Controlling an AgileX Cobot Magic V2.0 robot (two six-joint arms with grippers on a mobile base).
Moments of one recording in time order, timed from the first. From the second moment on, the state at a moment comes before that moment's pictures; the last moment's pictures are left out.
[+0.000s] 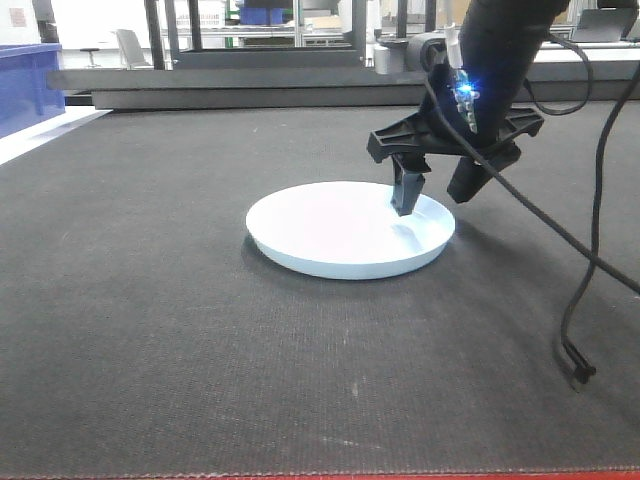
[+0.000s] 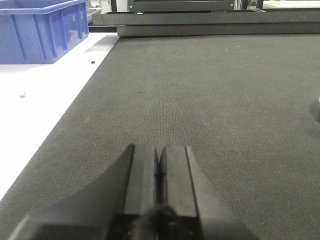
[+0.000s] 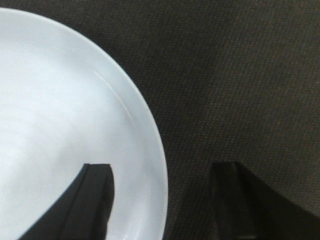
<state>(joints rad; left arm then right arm) -0.03 -0.02 0.03 -0.19 0.12 0.25 0.37 1.97 -1.48 0.01 0.62 0.02</state>
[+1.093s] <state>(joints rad) -0.03 -0.02 0.03 -0.19 0.12 0.25 0.39 1.98 -1.48 -0.04 0.60 0.03</state>
